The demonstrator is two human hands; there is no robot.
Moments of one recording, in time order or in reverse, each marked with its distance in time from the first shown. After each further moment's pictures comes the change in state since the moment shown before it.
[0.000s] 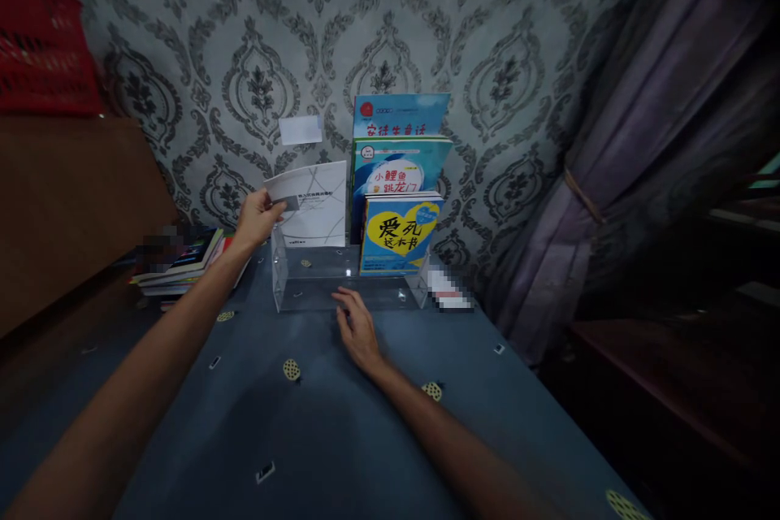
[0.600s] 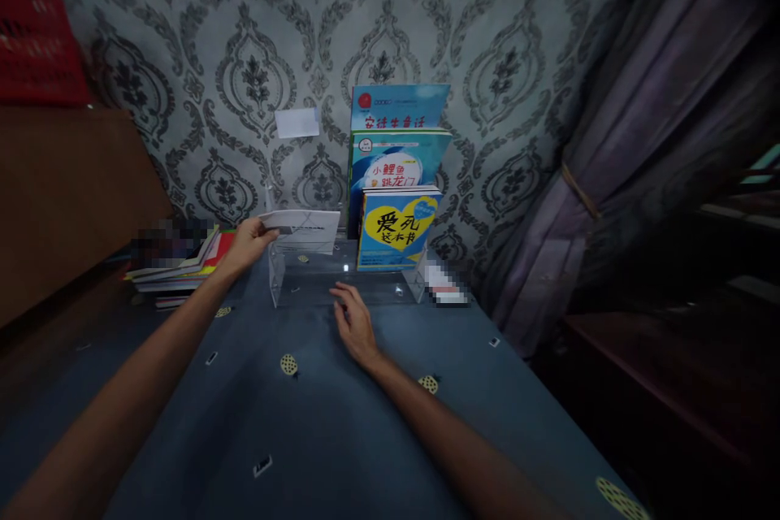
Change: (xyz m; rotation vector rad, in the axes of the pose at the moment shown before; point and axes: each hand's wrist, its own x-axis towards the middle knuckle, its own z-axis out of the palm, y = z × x) left_hand -0.037 -0.035 -0.020 0.071 -0.157 -0.092; right_hand -0.001 0.002 -0.001 -0.009 -0.013 0.001
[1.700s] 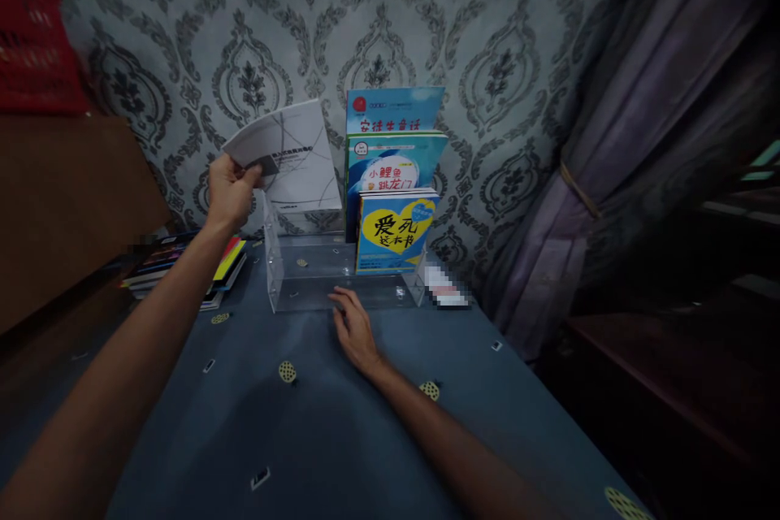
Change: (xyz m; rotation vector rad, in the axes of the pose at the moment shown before) left_hand 0.059 0.077 -0.006 -0.031 0.316 0.318; right_hand 0.001 0.002 0.001 0.008 0.012 -0.006
